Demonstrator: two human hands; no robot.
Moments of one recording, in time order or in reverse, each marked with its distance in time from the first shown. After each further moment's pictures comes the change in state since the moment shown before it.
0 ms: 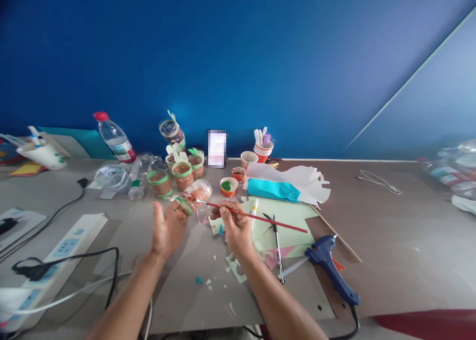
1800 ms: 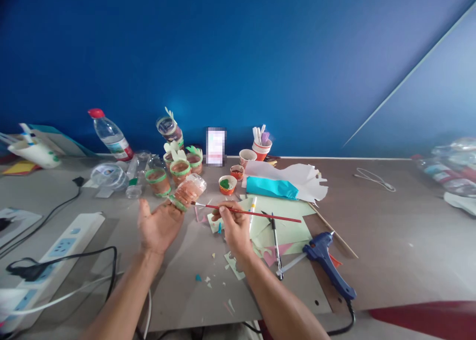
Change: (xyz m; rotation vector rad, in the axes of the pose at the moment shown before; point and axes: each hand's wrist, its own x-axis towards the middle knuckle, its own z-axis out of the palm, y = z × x) left_hand 0.004 0.016 -0.006 -0.294 0.084 -0.092; right_hand 0.001 0.011 0.001 0.151 0.036 0.074
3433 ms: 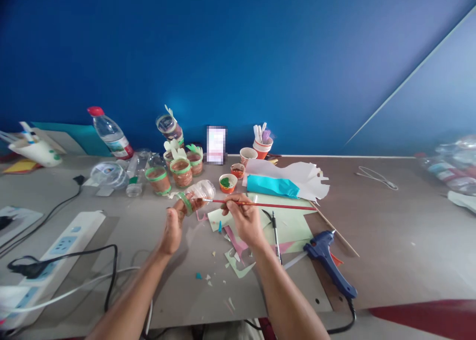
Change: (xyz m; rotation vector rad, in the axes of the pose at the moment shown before) left_hand 0.006 -0.031 -0.040 0.745 -0.253 0.347; right_hand 0.019 -0.024 -0.030 -0.222 -0.153 -0.098
